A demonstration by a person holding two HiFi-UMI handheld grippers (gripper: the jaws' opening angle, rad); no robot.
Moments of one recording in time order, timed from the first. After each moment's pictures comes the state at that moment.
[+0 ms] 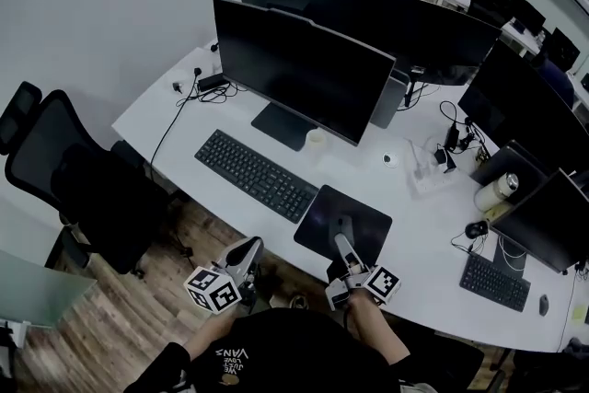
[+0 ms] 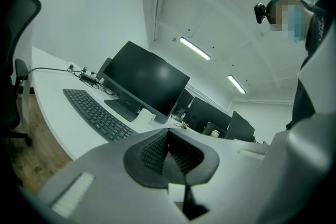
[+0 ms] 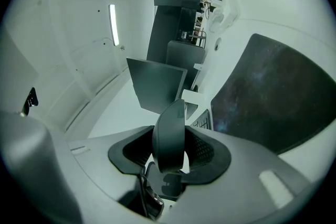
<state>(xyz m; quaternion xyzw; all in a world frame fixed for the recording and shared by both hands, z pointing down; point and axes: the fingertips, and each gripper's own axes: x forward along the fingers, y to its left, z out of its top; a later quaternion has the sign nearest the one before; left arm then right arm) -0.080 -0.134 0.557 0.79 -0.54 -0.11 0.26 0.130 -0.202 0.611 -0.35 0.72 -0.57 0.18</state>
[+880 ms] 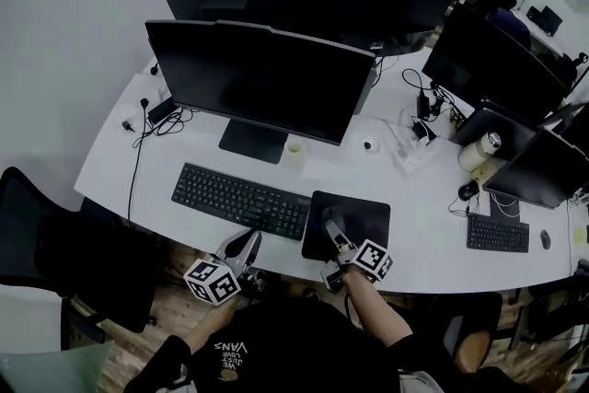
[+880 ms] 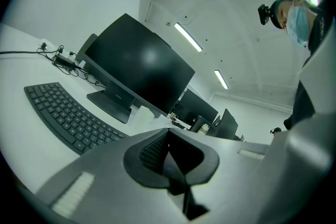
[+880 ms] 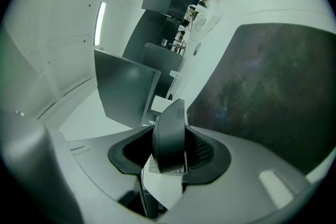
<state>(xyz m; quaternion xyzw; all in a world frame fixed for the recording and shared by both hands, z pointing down) -0.122 -0.240 0.575 0.85 -0.42 -0.07 0.31 0.085 -0.267 0.668 -0.45 0.64 -0.58 0.21</state>
